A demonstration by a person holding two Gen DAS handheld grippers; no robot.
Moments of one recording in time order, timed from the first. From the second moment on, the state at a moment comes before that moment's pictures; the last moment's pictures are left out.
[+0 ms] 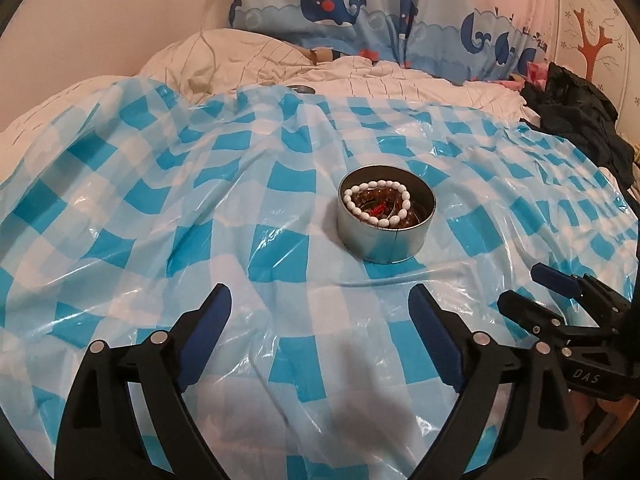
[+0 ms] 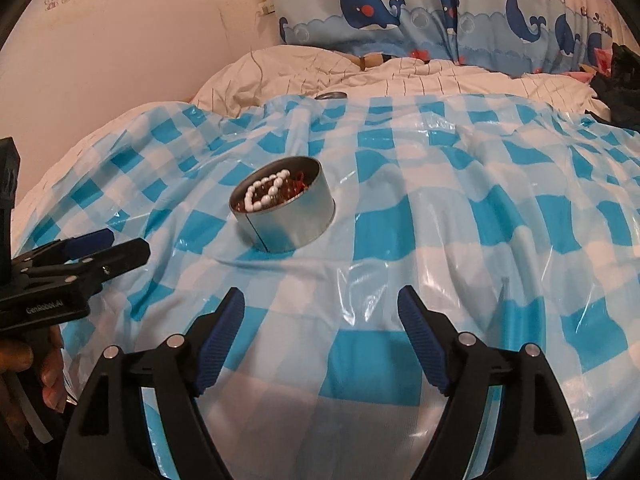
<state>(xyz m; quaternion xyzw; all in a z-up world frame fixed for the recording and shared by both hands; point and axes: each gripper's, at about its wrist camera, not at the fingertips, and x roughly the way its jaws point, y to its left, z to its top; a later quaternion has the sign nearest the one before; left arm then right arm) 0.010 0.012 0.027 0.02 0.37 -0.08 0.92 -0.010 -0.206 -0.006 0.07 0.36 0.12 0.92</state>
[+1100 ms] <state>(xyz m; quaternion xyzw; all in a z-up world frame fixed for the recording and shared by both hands) 0.013 0.010 0.013 0.02 0.36 -0.05 0.93 -0.004 -0.195 -0.024 0.05 0.38 0.11 0.92</state>
